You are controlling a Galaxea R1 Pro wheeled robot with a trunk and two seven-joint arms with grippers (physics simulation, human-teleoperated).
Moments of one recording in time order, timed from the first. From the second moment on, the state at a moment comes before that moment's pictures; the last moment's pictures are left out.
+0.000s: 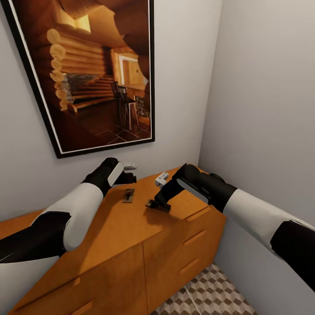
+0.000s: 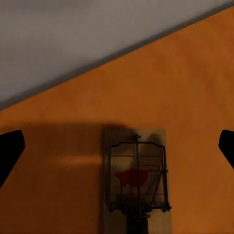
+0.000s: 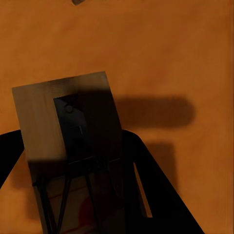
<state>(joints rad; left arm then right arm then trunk) -1.31 -0.13 0.01 -0.37 0.16 0.86 0.19 -1.28 -0.08 1.09 -0.91 -0.59 0.97 0.46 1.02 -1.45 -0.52</state>
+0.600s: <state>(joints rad) -1.30 -0.13 0.01 -0.37 0.16 0.86 0.19 -1.28 -0.08 1.09 -0.91 -0.59 0.97 0.46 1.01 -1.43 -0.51</state>
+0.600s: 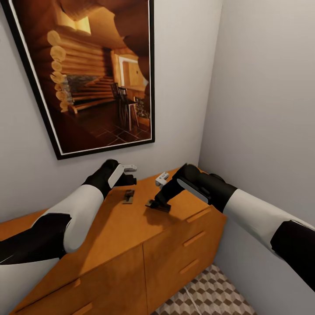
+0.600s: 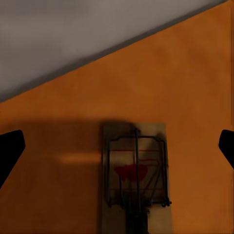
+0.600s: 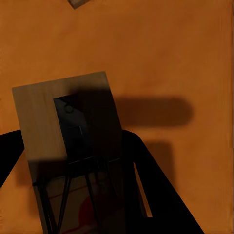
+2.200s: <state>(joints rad) -1.30 -0.13 0.01 -0.37 0.16 0.86 0.19 -1.28 -0.08 1.08 -0.91 -0.59 1.00 0.46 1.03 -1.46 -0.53</state>
